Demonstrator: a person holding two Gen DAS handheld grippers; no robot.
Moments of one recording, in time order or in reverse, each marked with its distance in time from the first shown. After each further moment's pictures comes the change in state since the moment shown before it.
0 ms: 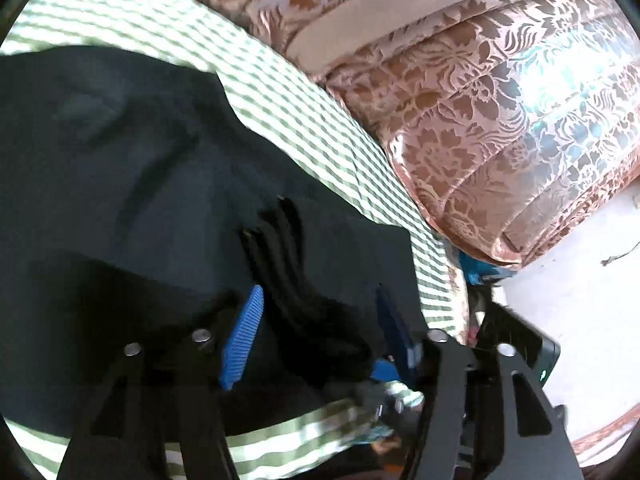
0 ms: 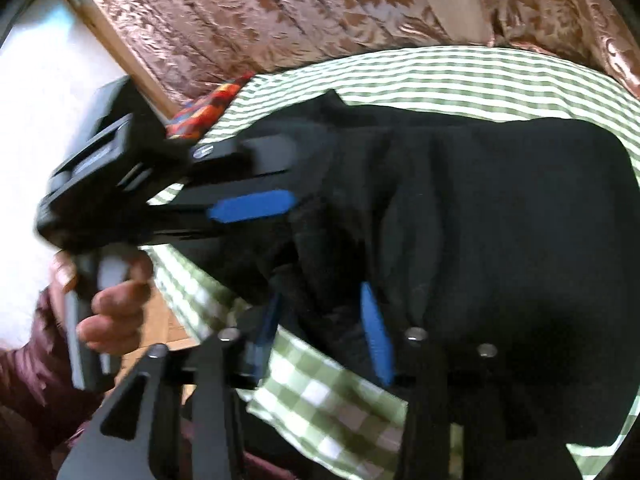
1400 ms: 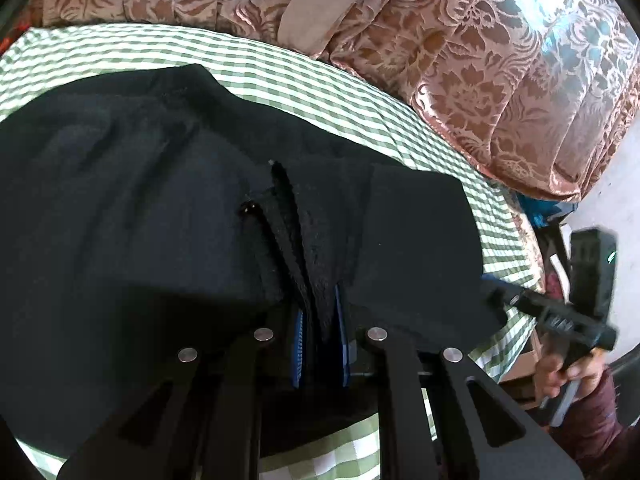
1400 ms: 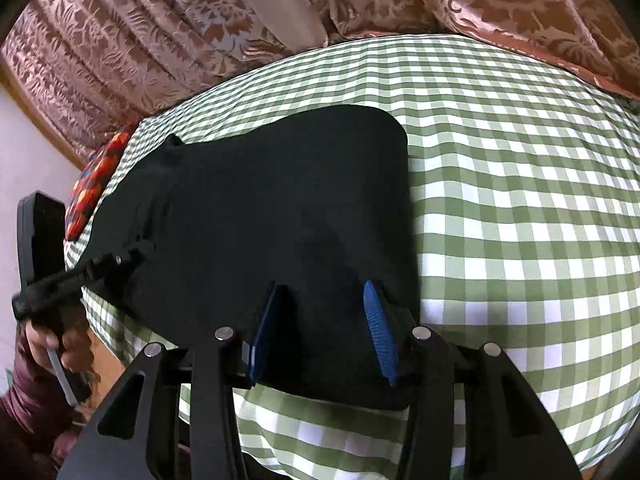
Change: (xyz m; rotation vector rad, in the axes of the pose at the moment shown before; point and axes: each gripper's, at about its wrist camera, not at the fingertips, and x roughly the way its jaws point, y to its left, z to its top) left arm 0.028 0.002 -0.024 0.263 0.006 0.239; right arm -0.068 -0.093 -0.006 0.216 -0.043 -0.310
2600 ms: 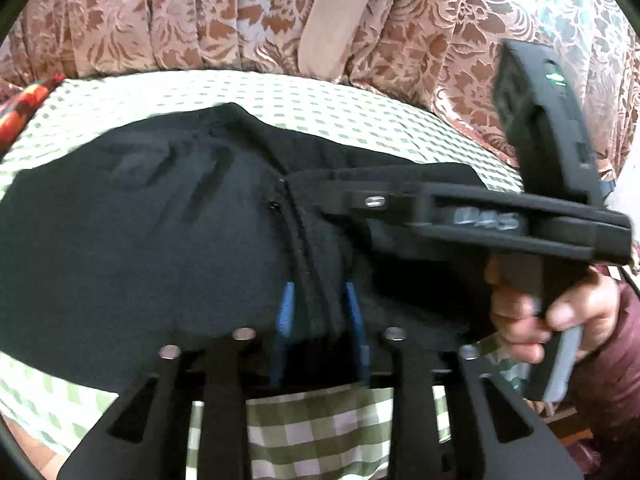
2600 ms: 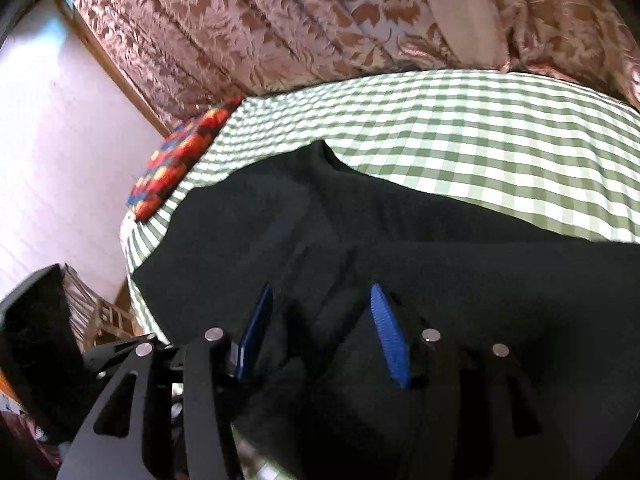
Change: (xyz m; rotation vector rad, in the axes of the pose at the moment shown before) left arm -0.030 -0.021 -0.033 0.117 -0.116 0.246; right arm 0.073 0.123 0.054 -0.201 -0.010 0.301
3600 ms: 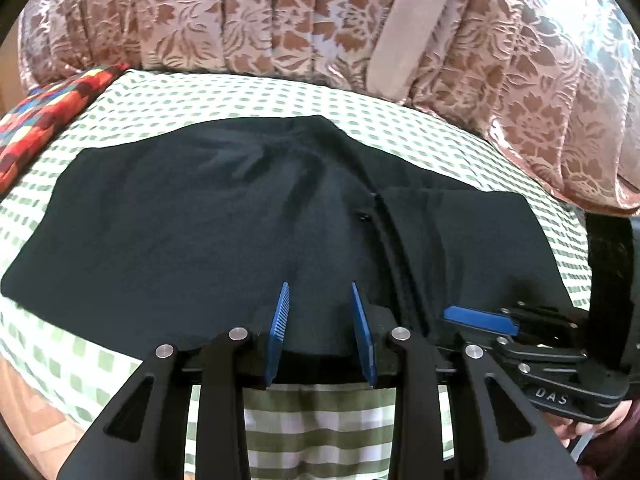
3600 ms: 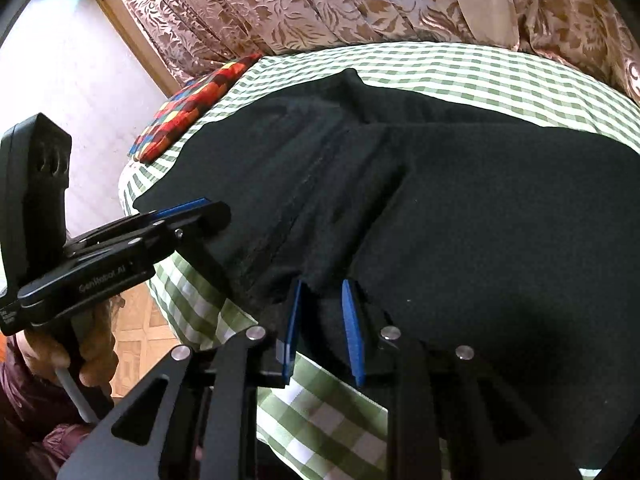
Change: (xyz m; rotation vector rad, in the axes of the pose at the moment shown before) left arm -0.016 0.041 -0.010 -0.109 -0.046 0.153; right arm 0.005 0.029 -0.066 -0.074 0.087 -0.042
